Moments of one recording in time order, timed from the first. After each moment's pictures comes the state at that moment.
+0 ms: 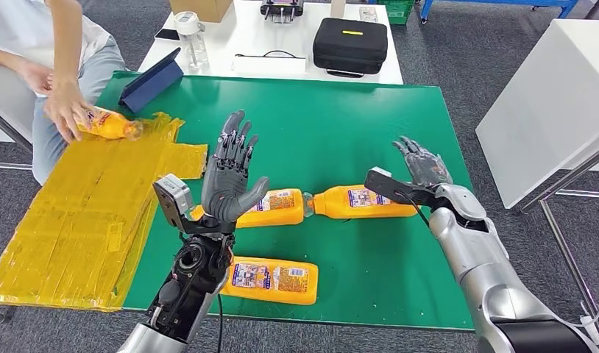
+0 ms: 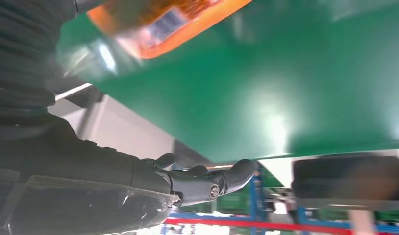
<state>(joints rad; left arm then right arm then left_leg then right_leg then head) -0.33 -0.27 -0.18 -1.06 0.01 -0.18 -0.63 -0.73 -0.07 0.21 -0.50 1.25 0.02 -0.24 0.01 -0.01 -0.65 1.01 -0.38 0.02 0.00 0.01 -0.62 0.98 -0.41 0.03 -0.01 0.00</state>
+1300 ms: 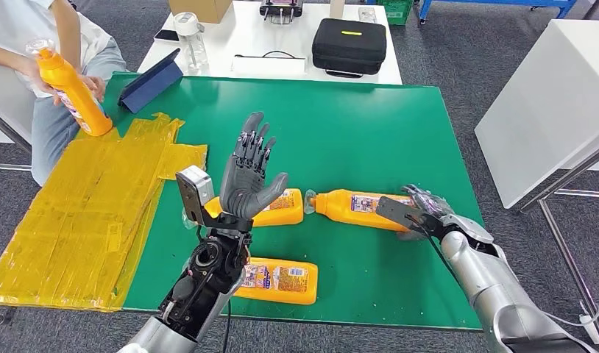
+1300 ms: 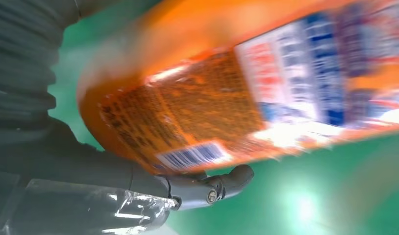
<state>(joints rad) -0.37 -0.29 -0.28 -1.00 0.11 -0.08 -0.59 -0.64 -0.16 0.28 -0.47 1.06 0.24 -0.11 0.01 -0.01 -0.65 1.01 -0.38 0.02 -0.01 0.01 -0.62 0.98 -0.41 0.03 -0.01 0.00</state>
